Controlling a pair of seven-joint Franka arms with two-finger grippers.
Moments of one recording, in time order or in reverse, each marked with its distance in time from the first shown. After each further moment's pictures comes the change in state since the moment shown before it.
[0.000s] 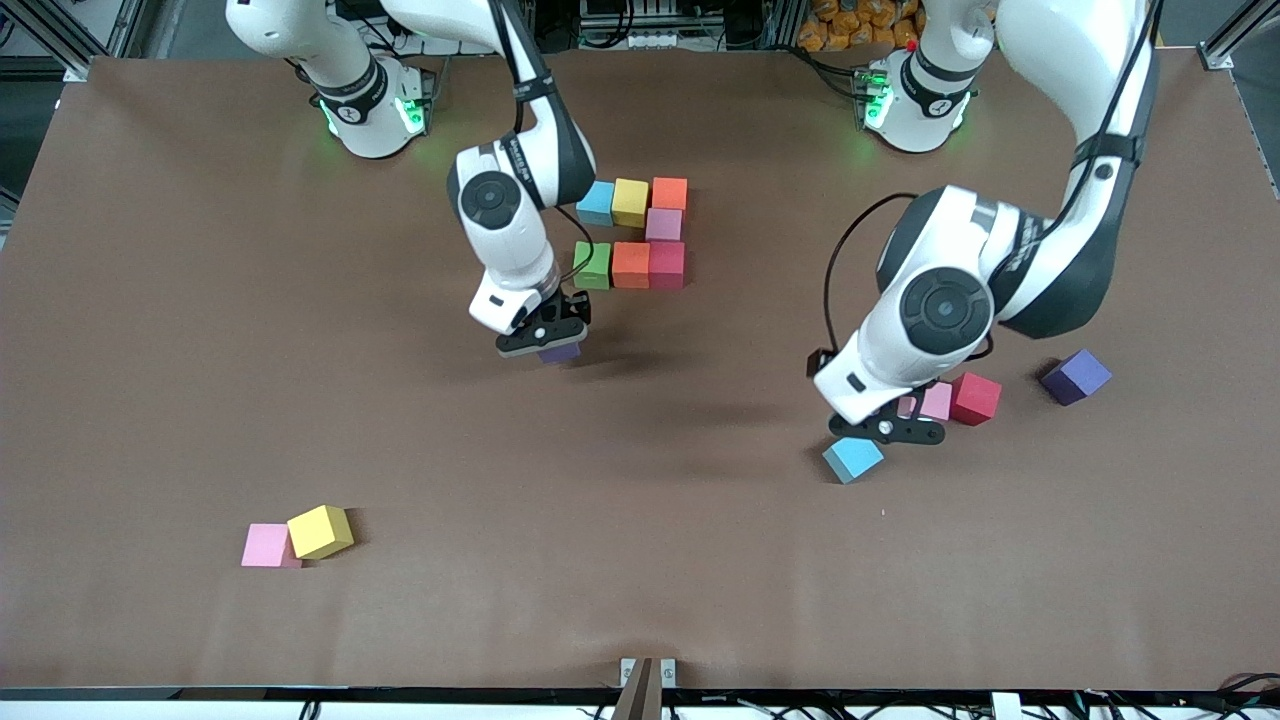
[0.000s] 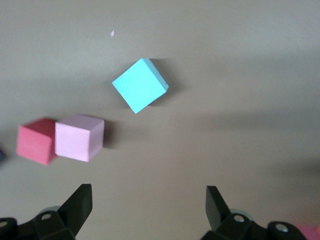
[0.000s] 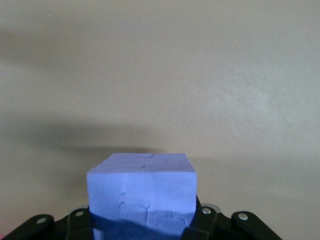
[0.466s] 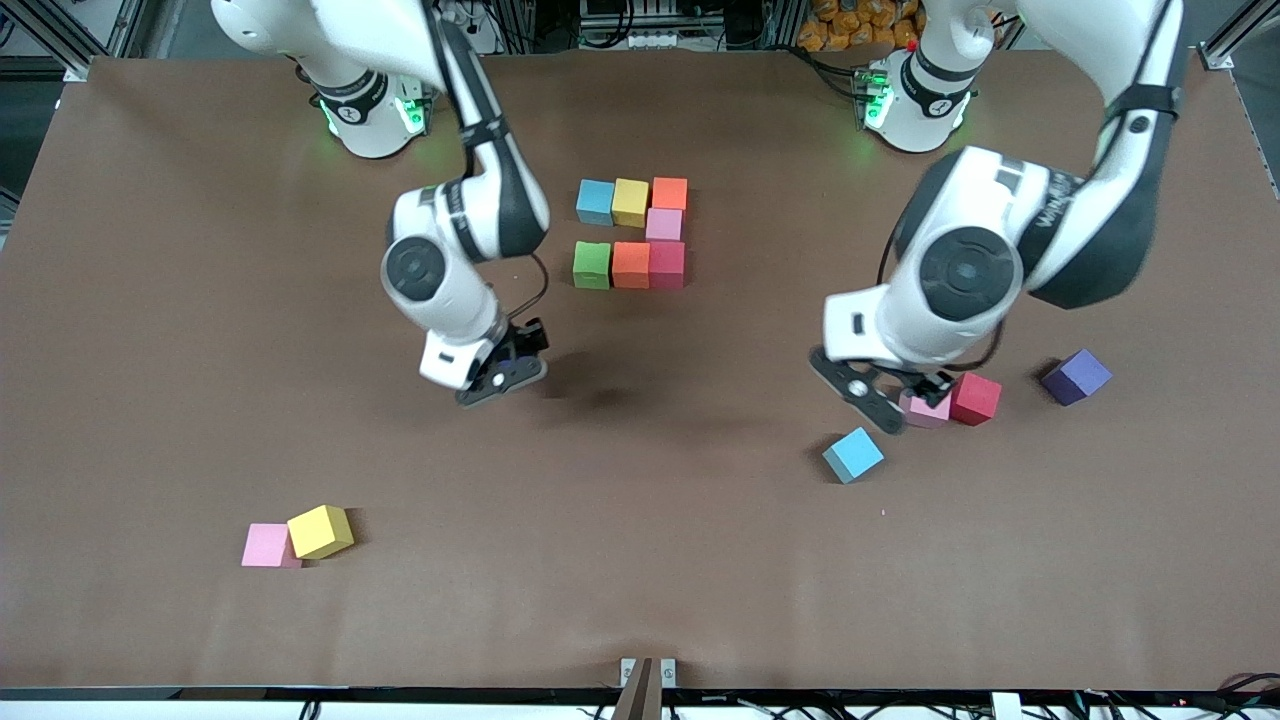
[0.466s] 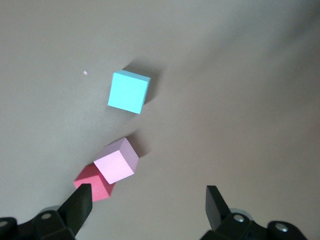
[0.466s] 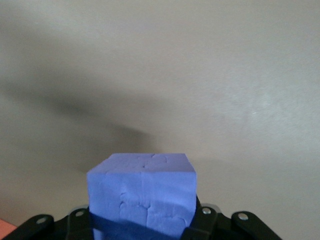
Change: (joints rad) left arm 0.019 -0.079 0.000 0.023 0.020 -0.086 0.689; right arm -0.182 0.000 0.025 0.107 0.000 -0.152 -0.294
